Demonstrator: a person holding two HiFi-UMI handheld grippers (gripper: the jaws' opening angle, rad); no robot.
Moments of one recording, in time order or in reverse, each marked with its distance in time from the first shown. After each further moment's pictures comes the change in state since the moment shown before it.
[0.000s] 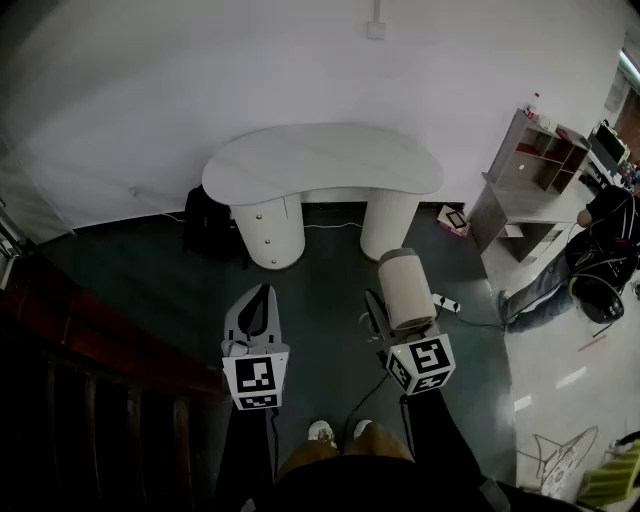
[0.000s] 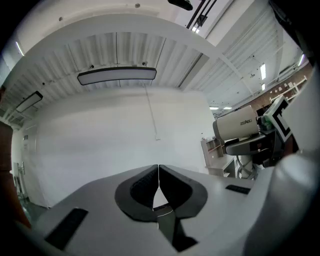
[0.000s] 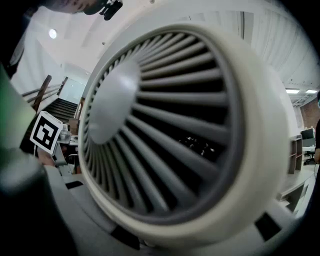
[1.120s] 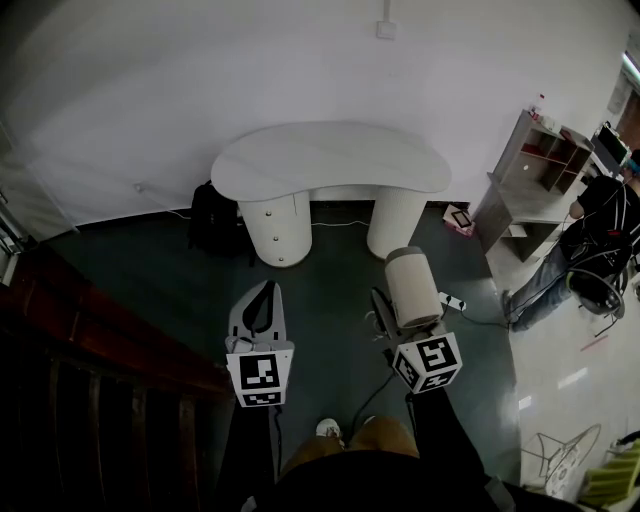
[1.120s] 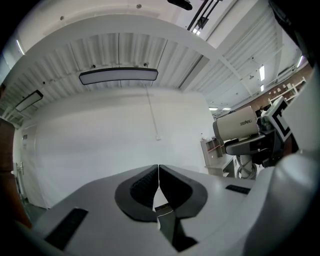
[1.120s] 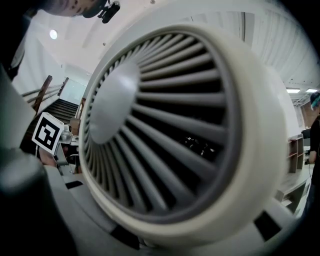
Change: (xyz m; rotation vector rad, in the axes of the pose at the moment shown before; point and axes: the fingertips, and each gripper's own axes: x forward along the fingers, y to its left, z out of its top) left arm -0.010 0.025 -0.006 0.004 -0.010 -0.013; right arm 0.008 0.025 0.000 0.006 -0.013 0.005
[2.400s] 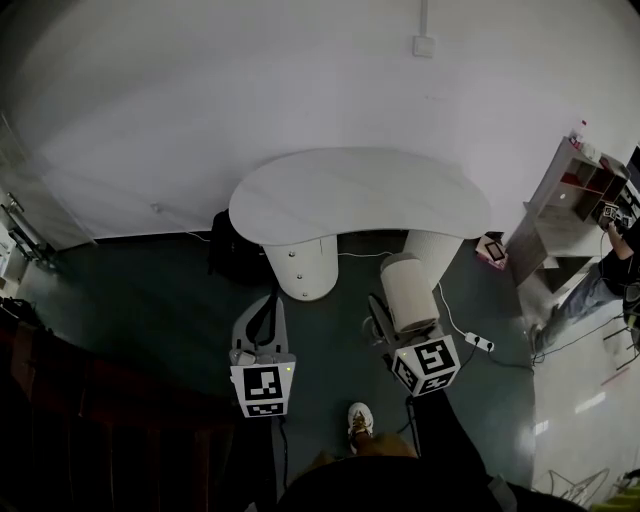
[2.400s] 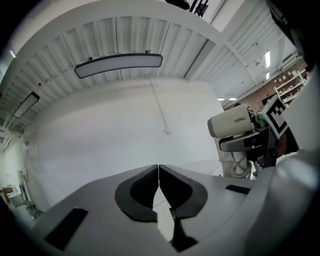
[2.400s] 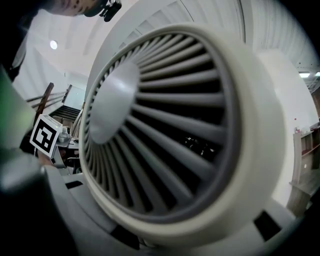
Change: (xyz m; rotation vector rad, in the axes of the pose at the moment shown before) left arm 0.144 0.083 -0.020 0.053 0.051 0.070; right arm 0.190 -0.044 0.003 0.031 -0.025 0.113
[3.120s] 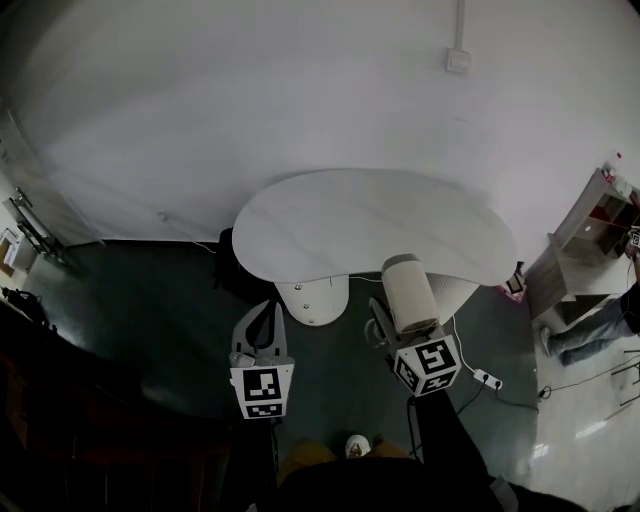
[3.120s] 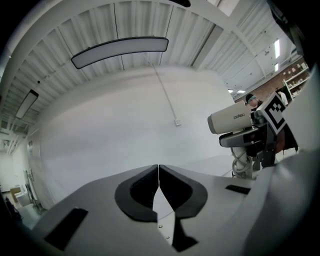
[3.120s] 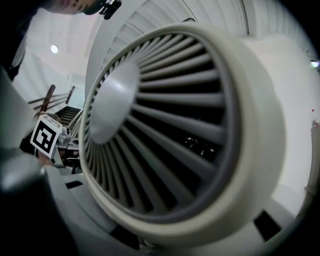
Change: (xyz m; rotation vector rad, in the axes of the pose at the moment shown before) left arm 0.145 0.044 -0.018 0.002 0.067 0.070; right arm 0.145 -0.087 -0.003 0.005 0.024 0.075
